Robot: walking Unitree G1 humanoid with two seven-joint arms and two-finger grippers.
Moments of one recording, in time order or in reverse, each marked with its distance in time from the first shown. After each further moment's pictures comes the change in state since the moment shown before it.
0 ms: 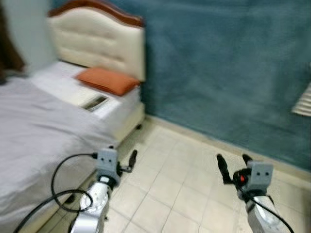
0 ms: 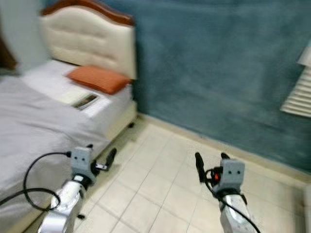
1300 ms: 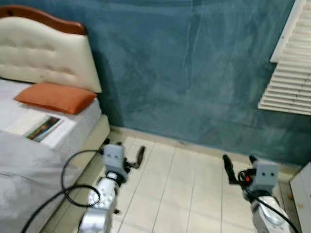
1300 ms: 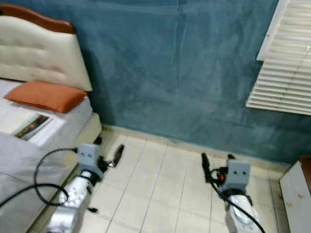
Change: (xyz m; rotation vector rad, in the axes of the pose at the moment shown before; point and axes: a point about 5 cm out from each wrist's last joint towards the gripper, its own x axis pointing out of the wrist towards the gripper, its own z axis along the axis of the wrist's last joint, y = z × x) left arm 0.010 -0.016 0.003 -0.065 -0.031 -0.067; right arm 0.005 -0.007 0.003 -0.015 -0.003 -0.029
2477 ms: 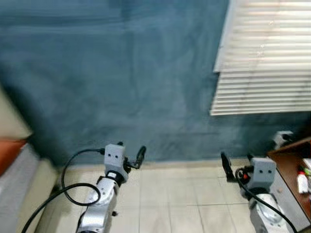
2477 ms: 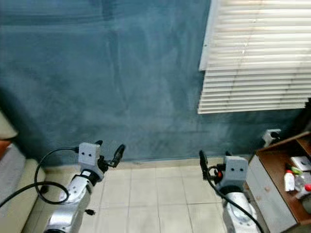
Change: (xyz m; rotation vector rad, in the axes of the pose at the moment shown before) left arm 0.001 0.011 -0.003 0.009 0.006 0.009; right arm 0.005 0.012 0.003 0.009 -0.006 0.024
